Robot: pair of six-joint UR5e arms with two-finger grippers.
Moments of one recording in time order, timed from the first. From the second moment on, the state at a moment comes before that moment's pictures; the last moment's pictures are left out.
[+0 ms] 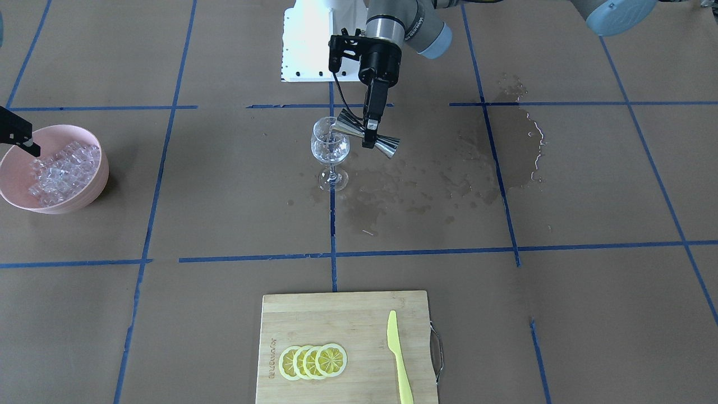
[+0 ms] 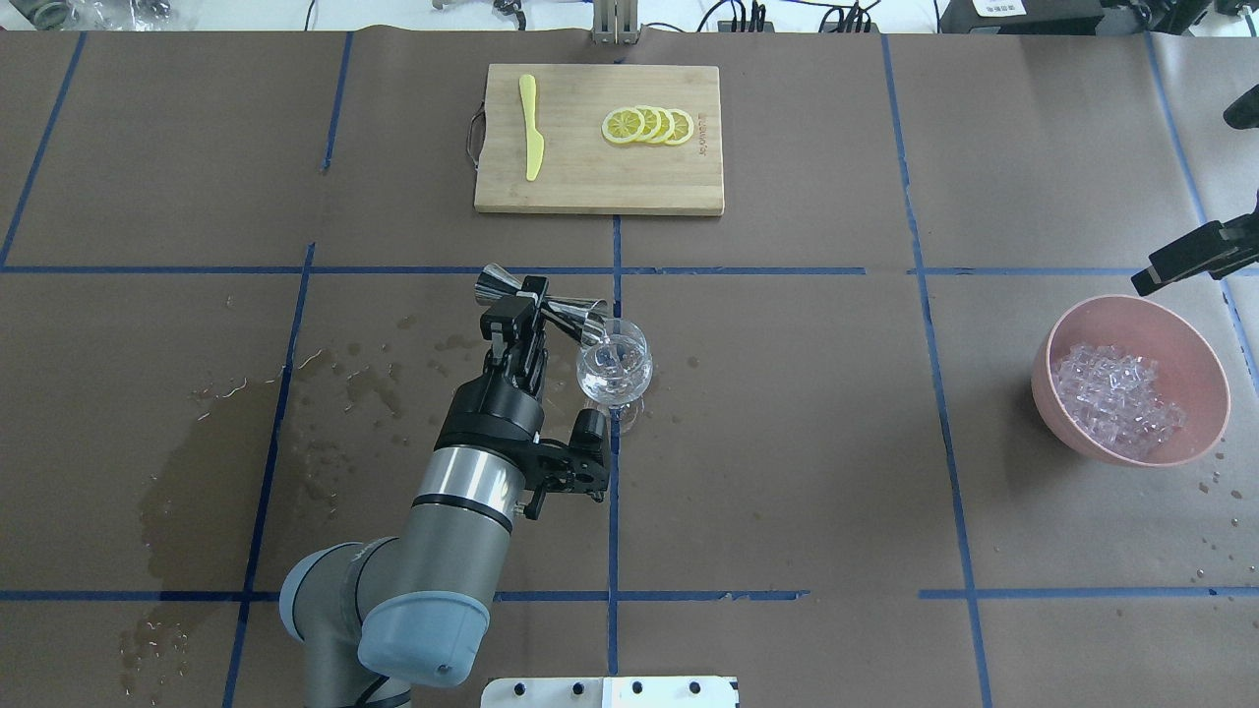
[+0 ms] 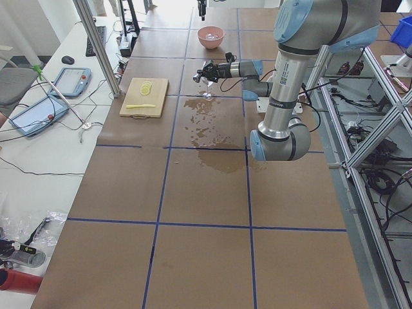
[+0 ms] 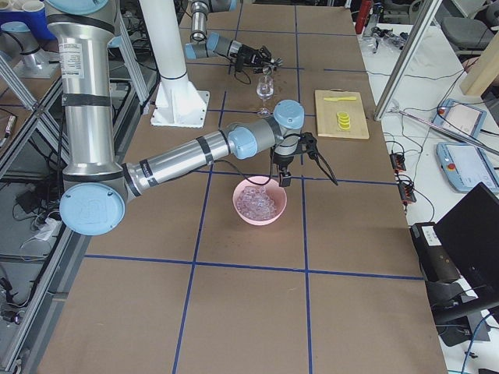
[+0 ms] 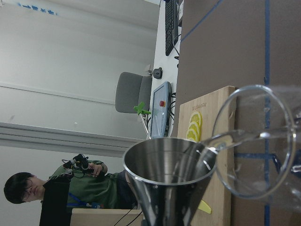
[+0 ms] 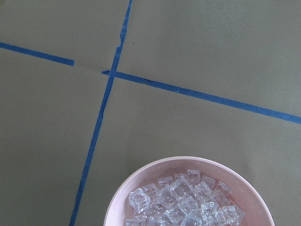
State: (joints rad) left arm -0.16 -2.10 -1.71 -2.37 -0.45 0.63; right arm 1.22 -1.55 1.94 -1.55 2.40 0.28
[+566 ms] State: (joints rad) left arm -0.15 -2.13 -1.70 -2.35 -0.40 0.85; right arm 1.22 -1.55 1.88 -1.51 2.39 0.28
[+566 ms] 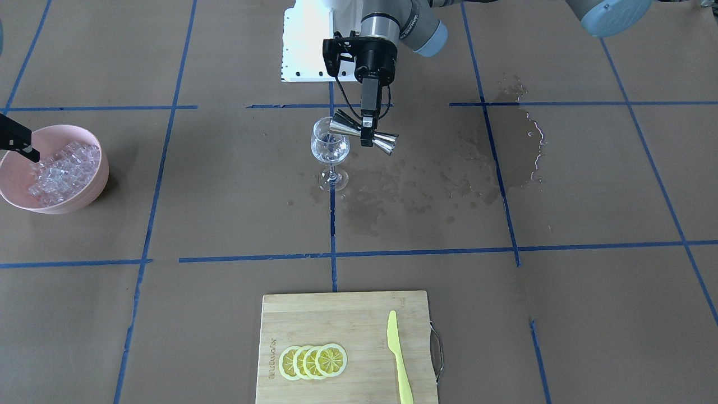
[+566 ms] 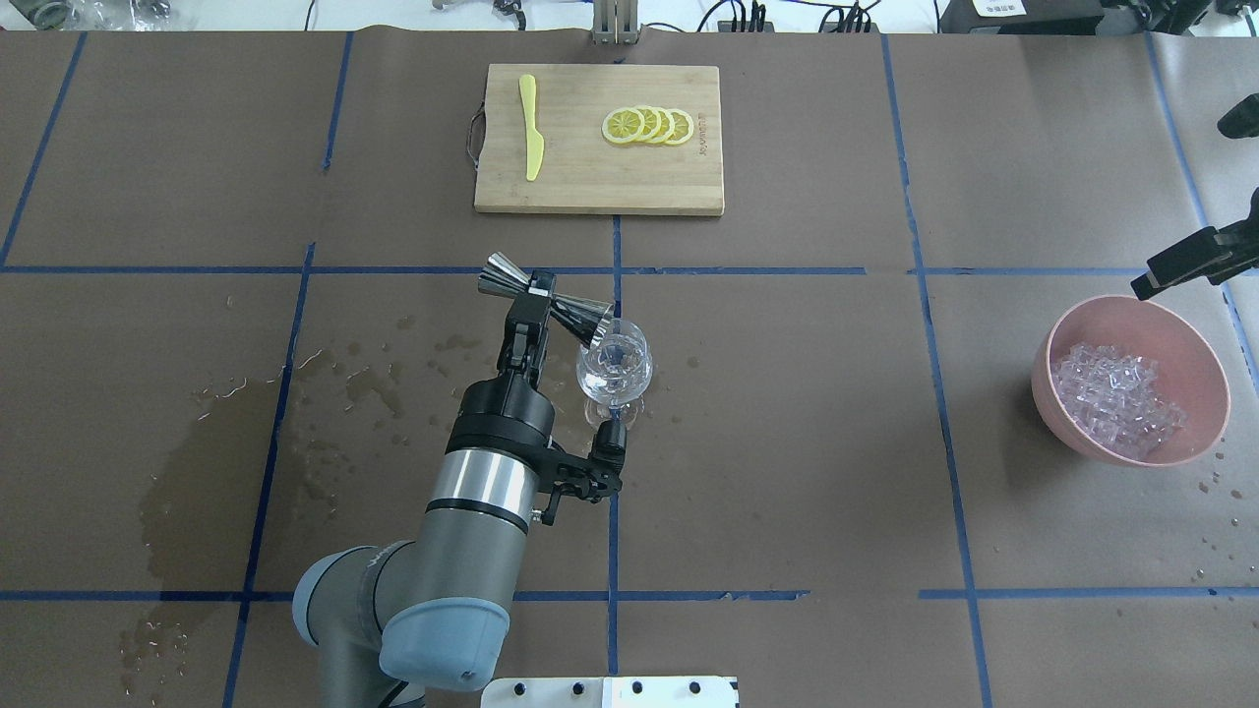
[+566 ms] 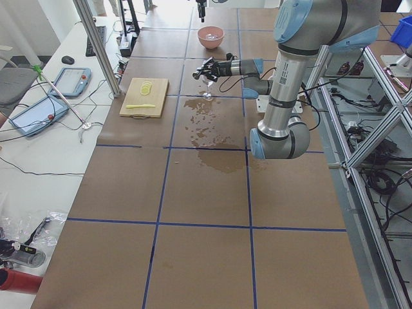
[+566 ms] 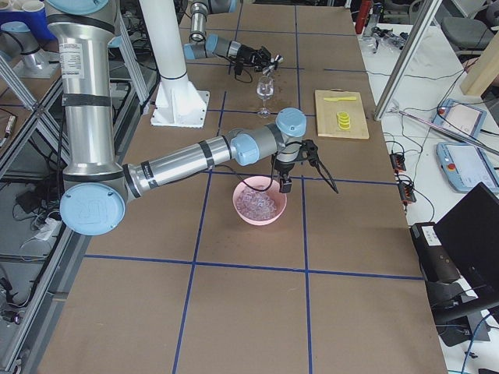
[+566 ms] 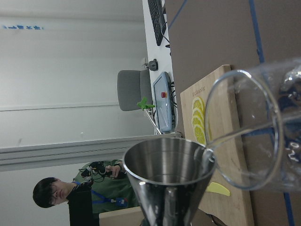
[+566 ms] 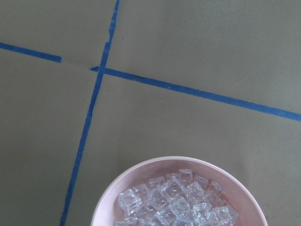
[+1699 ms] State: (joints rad) left arm -0.15 -1.81 -1.67 -3.11 -0.33 0.30; right arm 1.12 -1.58 1.83 -1.21 2.37 0.57
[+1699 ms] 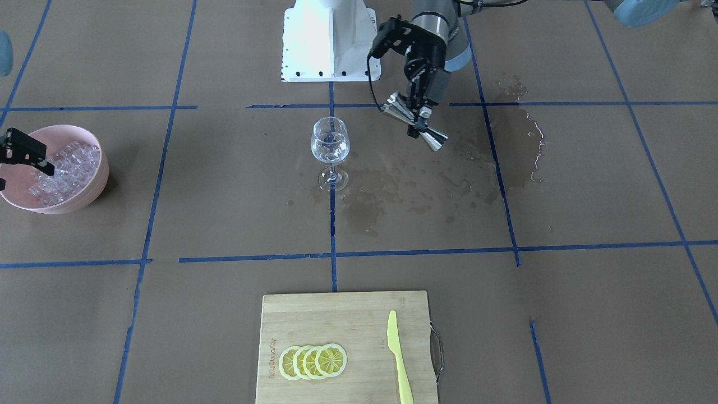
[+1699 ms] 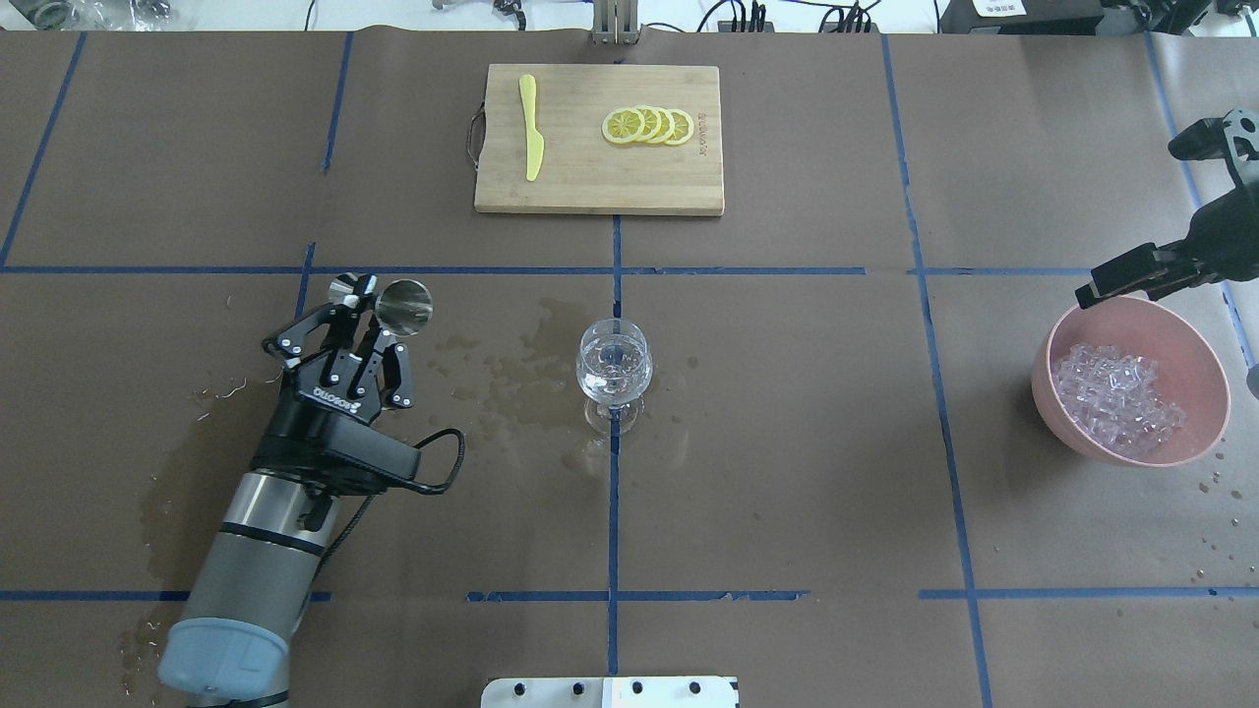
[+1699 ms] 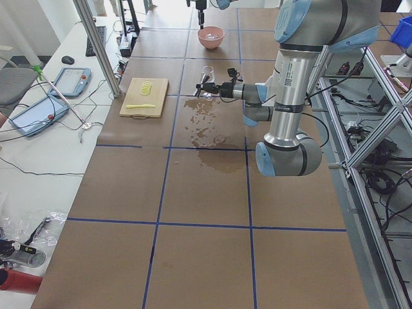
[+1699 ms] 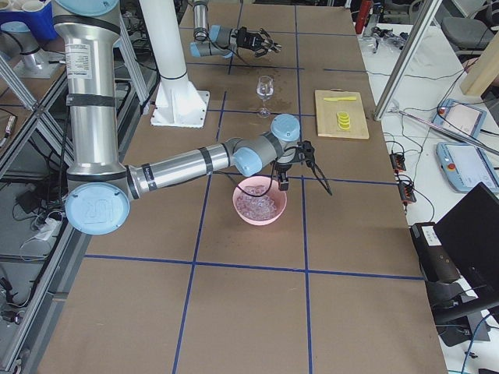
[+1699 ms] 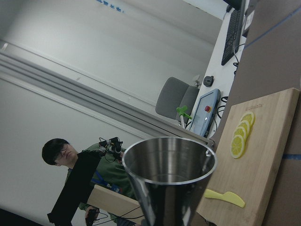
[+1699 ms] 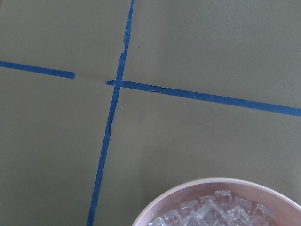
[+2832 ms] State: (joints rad) left arm -0.11 -1.41 -1.41 -3.54 -0.43 -0.56; right arm 1.10 -1.62 1.87 -1.14 2.32 0.63
